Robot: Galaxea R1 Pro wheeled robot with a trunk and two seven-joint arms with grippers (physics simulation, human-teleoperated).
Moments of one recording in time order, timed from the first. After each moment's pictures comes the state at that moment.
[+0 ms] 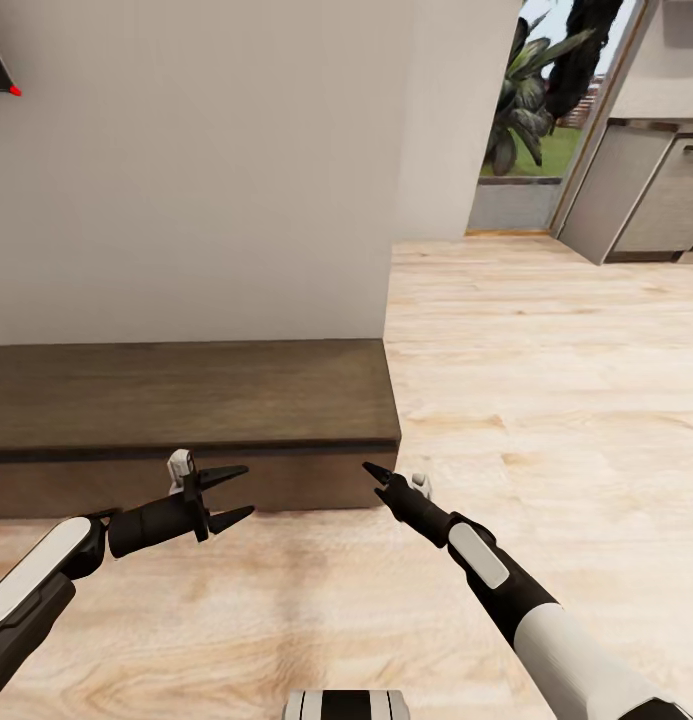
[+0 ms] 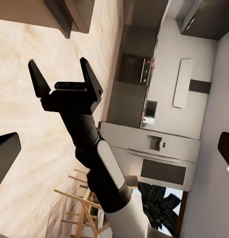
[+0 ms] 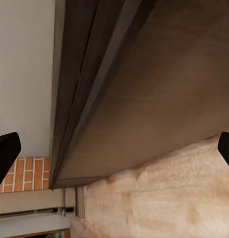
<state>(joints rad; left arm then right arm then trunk) -0.48 0.49 -0.28 -1.27 1.90 1.00 -0.18 -0.70 -0.02 0.36 -0.65 -1.26 0.35 0.47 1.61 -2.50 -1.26</state>
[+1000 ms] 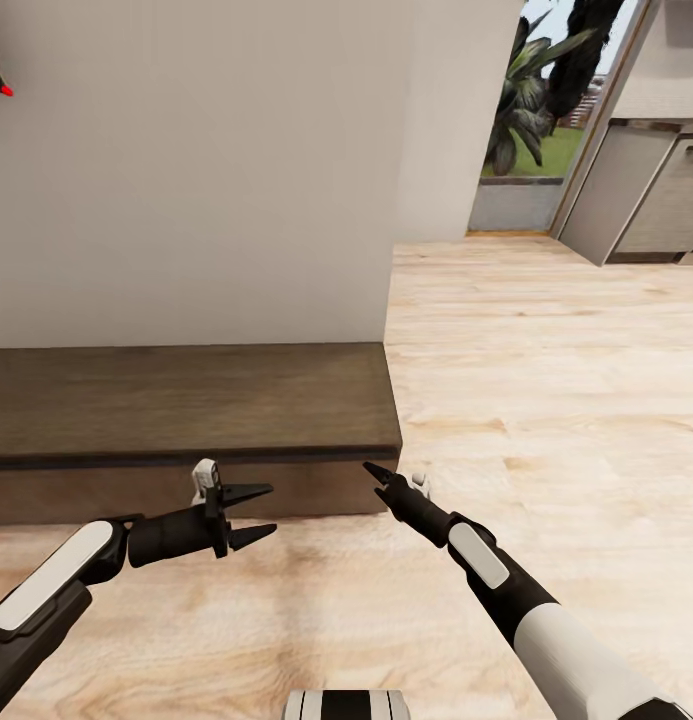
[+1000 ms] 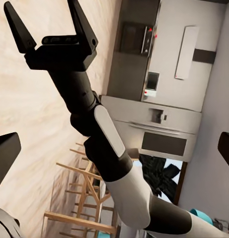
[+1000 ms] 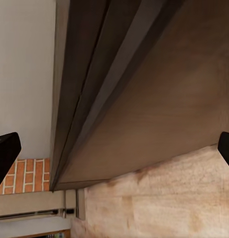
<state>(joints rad) -0.48 0.49 -0.39 -1.35 1.91 1.00 -0.18 -0.70 -0.02 0.36 -0.65 -1.26 0.35 0.47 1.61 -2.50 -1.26</state>
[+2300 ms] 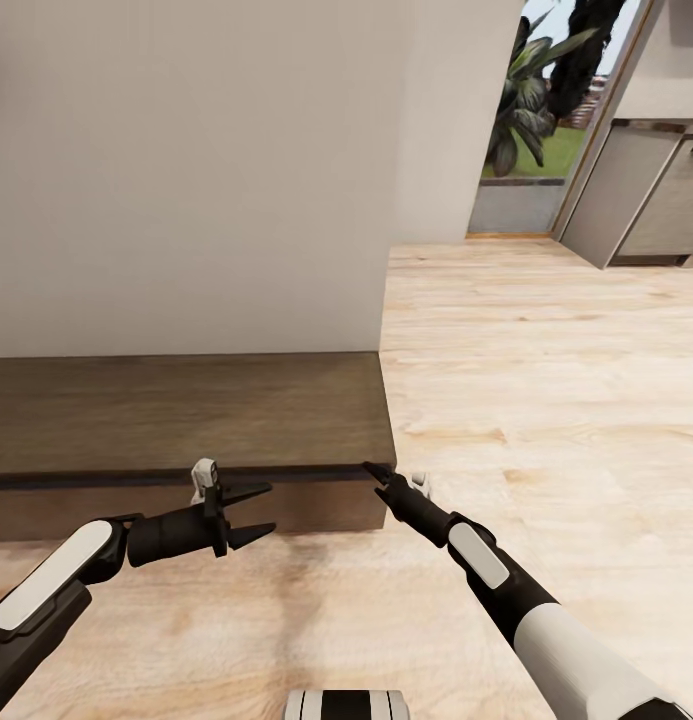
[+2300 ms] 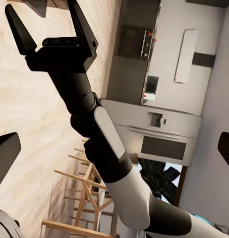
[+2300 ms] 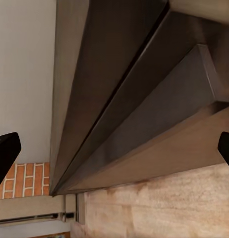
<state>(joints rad) -0.48 0.49 -0.39 -1.34 1.91 1.00 -0.18 -0.70 -0.02 0.36 -0.65 -1.26 0.35 0.47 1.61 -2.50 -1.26</state>
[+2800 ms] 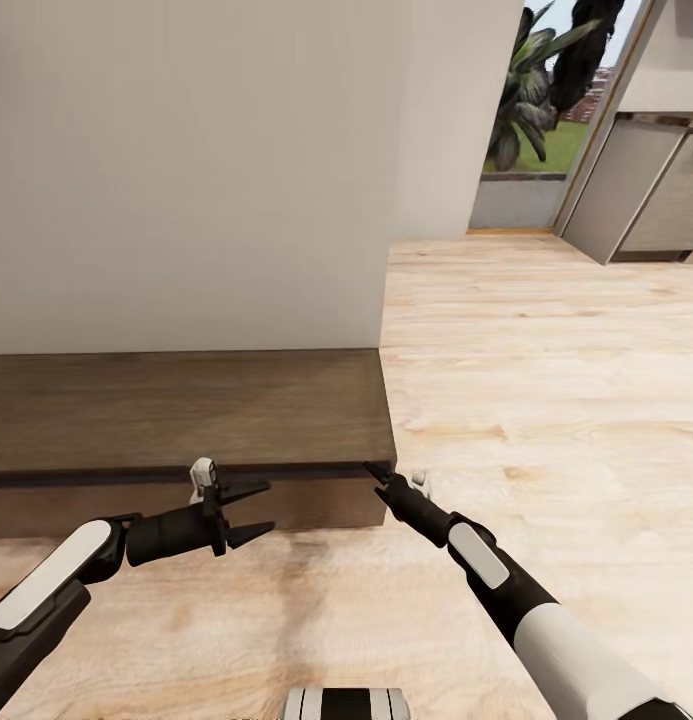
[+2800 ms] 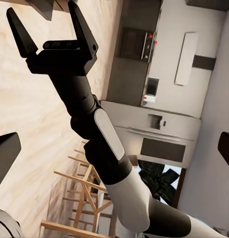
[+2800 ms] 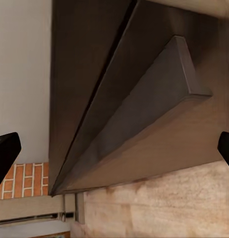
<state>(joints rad) -0.48 0.49 -0.38 -1.34 1.91 1.00 -0.18 -0.70 -0.02 0.36 -0.65 -1.26 0.35 0.47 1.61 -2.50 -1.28</state>
